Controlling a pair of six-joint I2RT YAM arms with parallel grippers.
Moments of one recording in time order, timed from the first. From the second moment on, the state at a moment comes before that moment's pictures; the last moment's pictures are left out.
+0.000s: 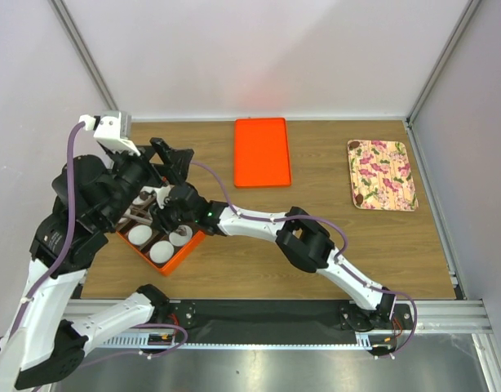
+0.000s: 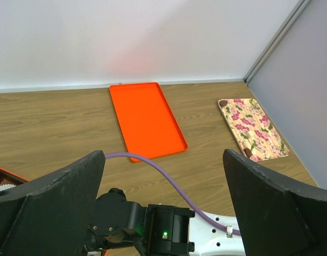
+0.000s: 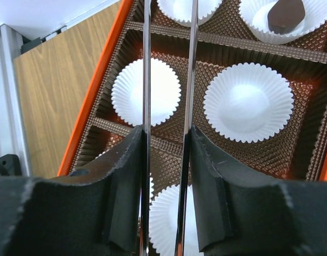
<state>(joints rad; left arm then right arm) -0.61 0.90 1.54 -0.72 -0.26 -0.28 1.14 2.47 2.05 0.08 -0.20 0.17</state>
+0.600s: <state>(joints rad) -0.61 0.90 1.53 -0.70 -0.28 -0.26 1.14 2.55 2.12 0.06 -0.20 0.17</state>
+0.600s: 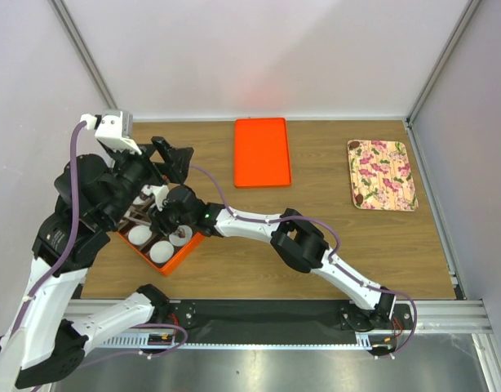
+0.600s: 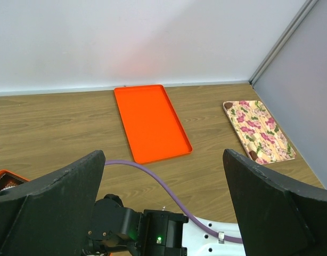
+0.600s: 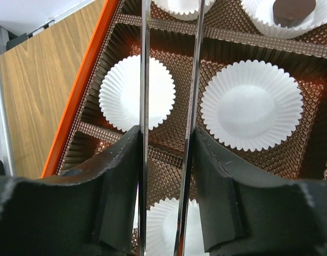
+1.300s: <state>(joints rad) -0.61 0.92 1.56 -0.71 -0.27 -0.26 1.14 2.56 2.13 0.07 -0.17 0.13</state>
